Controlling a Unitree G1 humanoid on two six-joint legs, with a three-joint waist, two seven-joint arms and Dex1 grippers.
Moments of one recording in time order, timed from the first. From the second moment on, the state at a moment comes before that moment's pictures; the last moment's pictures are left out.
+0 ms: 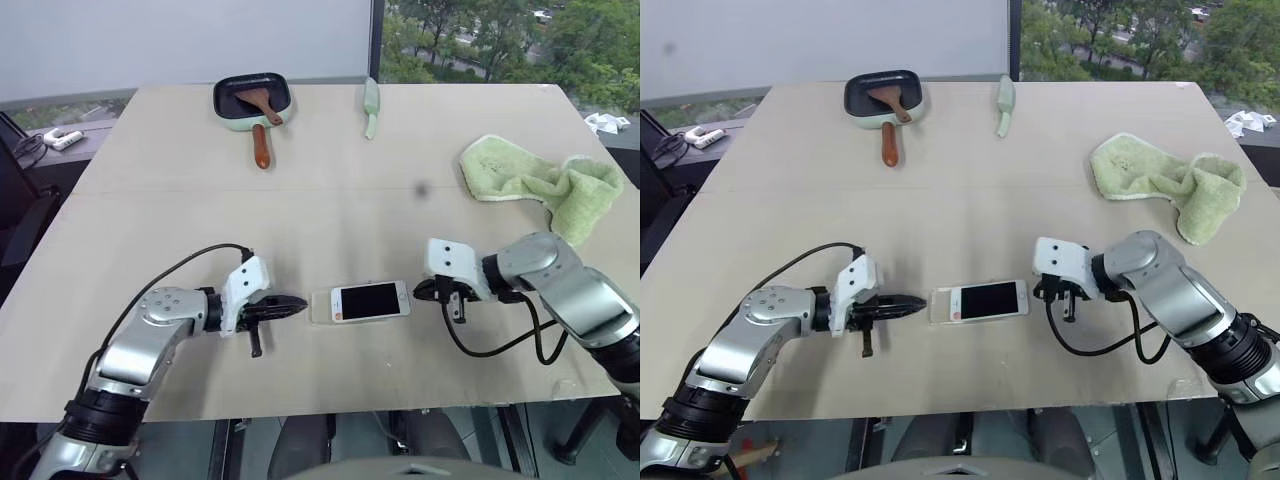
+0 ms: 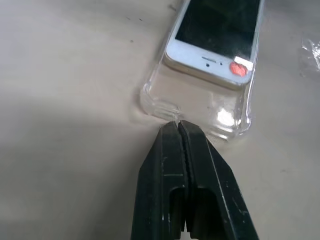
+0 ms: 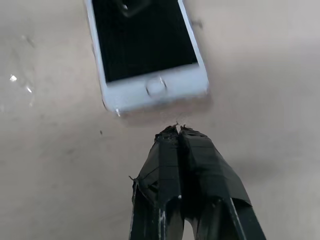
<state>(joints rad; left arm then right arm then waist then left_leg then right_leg) -0.12 0.77 -0.08 -0.14 -0.33 0.34 -1.12 -0.56 -0.80 0.46 -0.37 0.10 0.80 1.12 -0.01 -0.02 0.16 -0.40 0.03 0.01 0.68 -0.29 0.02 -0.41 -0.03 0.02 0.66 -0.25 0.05</state>
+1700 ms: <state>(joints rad) -0.17 0.72 -0.04 -0.16 -0.38 0.37 -1.15 -0.41 -0.69 0.23 -0.41 0.24 0.76 1.03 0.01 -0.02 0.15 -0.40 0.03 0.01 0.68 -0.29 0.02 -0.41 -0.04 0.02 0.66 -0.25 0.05</state>
